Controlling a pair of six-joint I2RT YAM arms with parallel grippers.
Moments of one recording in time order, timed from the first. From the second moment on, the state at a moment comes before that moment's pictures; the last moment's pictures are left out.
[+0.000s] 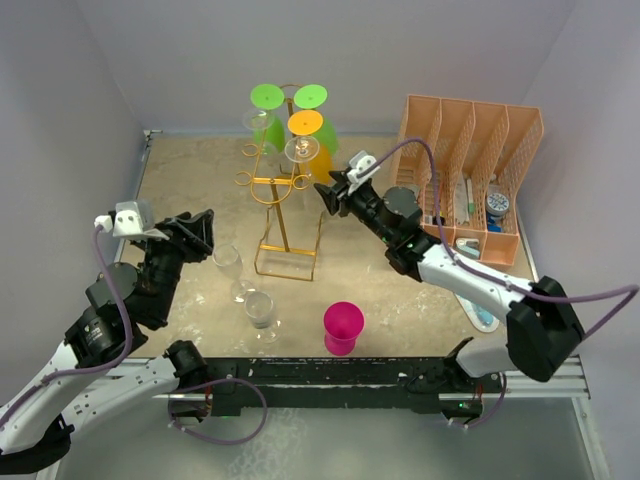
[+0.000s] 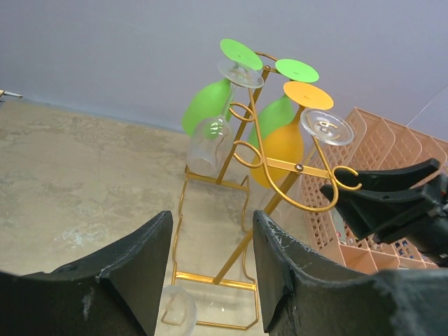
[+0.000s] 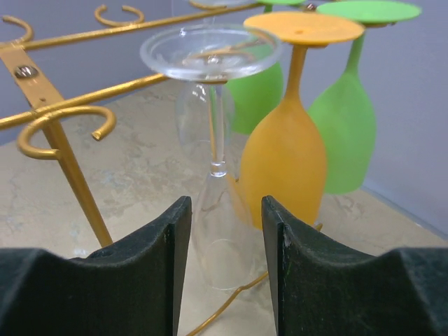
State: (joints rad) left arm -0.90 0.50 0.93 -0.32 -0.79 -0.28; right arm 0.69 1.41 0.92 0.59 -0.05 -0.10
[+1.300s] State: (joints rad) left arm -0.90 0.59 0.93 -0.33 -0.64 -0.31; right arm 1.05 1.00 0.94 -0.76 0.02 0.60
